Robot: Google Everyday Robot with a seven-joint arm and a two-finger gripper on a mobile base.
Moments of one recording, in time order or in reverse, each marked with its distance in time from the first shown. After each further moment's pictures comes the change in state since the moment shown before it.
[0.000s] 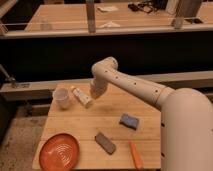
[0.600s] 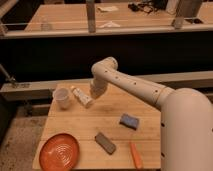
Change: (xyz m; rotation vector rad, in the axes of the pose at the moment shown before) arm 0.001 0.001 0.000 0.000 0.000 0.002
